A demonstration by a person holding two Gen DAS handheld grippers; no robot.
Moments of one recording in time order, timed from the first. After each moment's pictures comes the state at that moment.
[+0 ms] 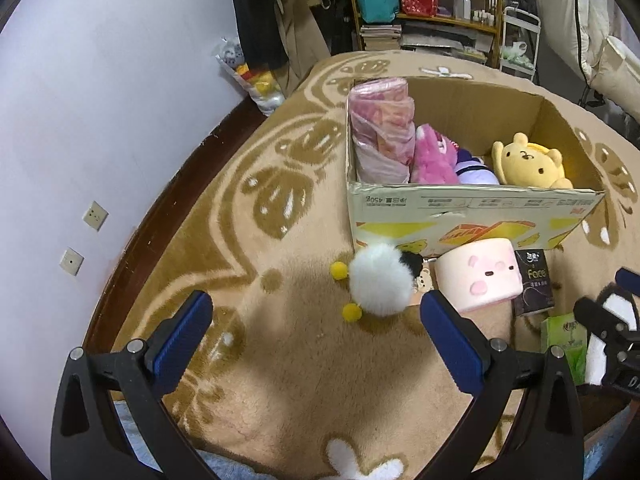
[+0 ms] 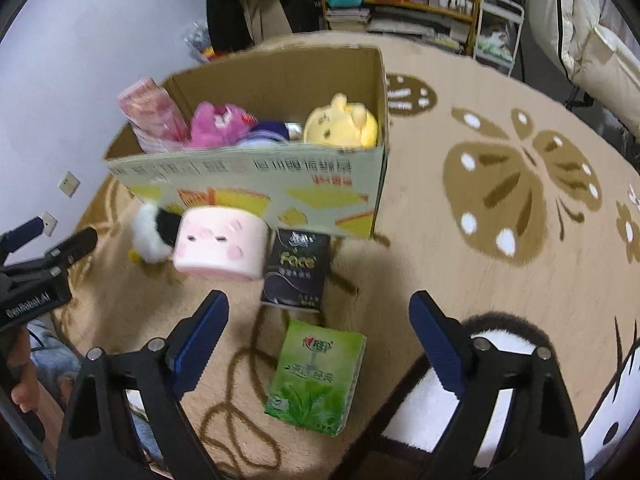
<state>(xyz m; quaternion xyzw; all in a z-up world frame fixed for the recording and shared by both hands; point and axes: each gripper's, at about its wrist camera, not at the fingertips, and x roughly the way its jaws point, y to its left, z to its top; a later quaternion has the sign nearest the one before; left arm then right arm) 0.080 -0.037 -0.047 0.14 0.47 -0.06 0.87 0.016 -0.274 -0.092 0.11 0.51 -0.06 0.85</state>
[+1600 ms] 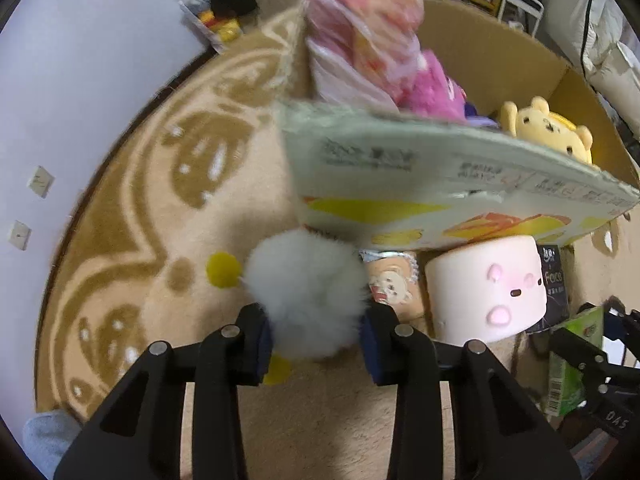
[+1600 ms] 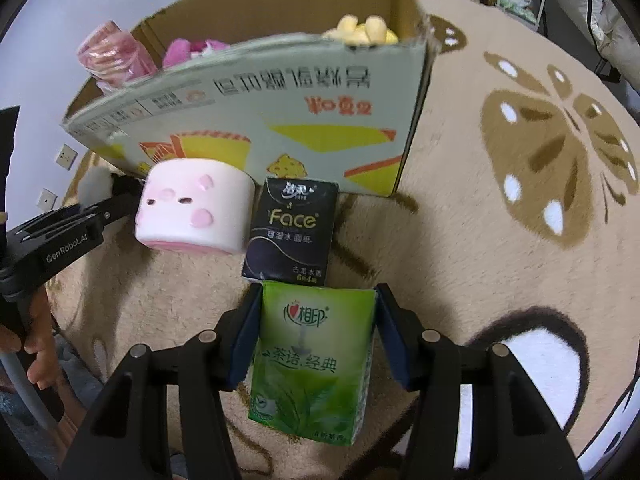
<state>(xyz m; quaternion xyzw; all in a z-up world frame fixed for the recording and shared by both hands) 0.118 -0.058 -0.118 0.10 0.54 -0.10 0.83 0.037 -0.282 -0.137 0.12 0.57 -0.02 0.81</state>
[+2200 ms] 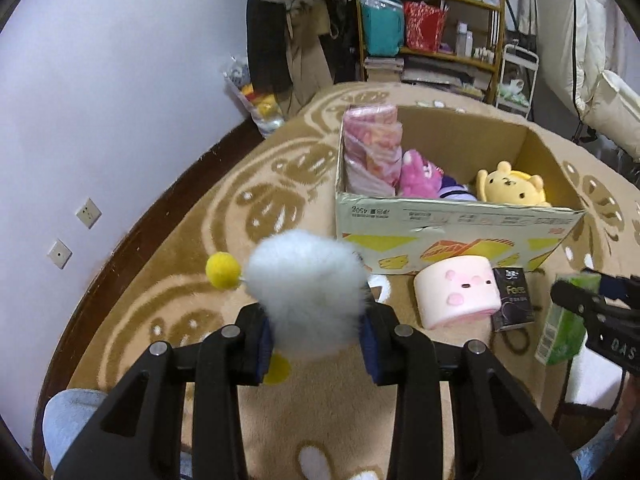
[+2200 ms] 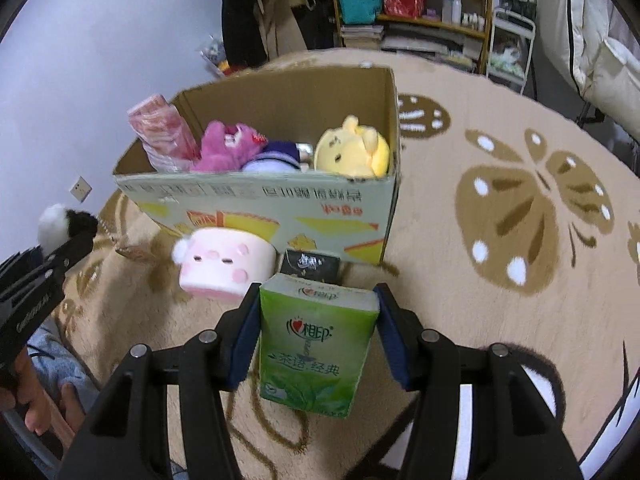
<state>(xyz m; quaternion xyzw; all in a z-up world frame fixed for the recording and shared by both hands) 0.051 -0.034 -0.036 0.10 0.41 -0.07 0.90 0.019 -0.280 -0.078 0.10 0.47 -0.03 0.88</state>
